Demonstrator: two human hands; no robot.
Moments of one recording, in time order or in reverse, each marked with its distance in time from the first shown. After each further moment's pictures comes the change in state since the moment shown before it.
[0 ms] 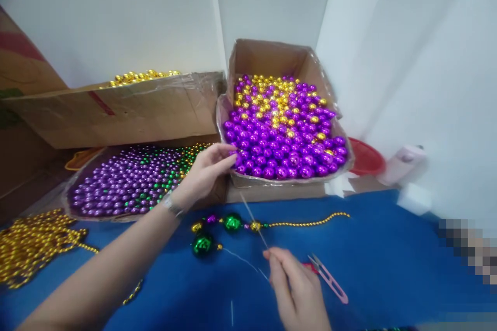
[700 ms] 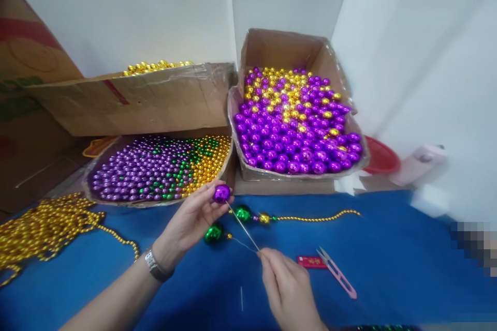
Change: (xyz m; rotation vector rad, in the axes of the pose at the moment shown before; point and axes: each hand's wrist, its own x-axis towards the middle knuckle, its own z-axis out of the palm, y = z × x) left_hand -0.105 -0.014 -0.008 -0.999 0.159 -0.550; right_hand -0.005 0.001 0.033 -0.118 -0.096 -0.191
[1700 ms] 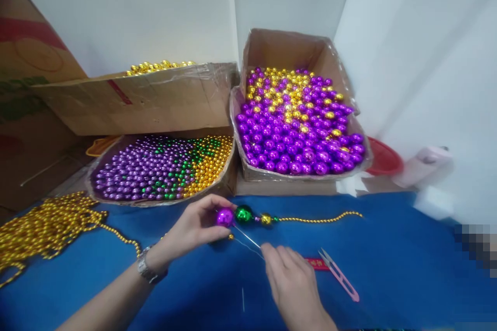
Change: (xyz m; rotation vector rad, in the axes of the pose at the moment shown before) left_hand -0.016 0.005 -0.016 0.823 -0.291 0.164; right_hand 0.002 0.021 0.003 -0.405 0.031 -0.251
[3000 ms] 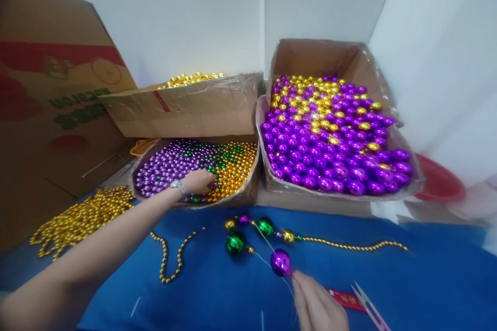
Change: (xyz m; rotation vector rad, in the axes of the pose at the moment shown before) left_hand 0.072 -0.055 -0.167 1.228 0.021 -0.421; right_hand -0.018 0.015 0.016 0.140 0.082 0.011
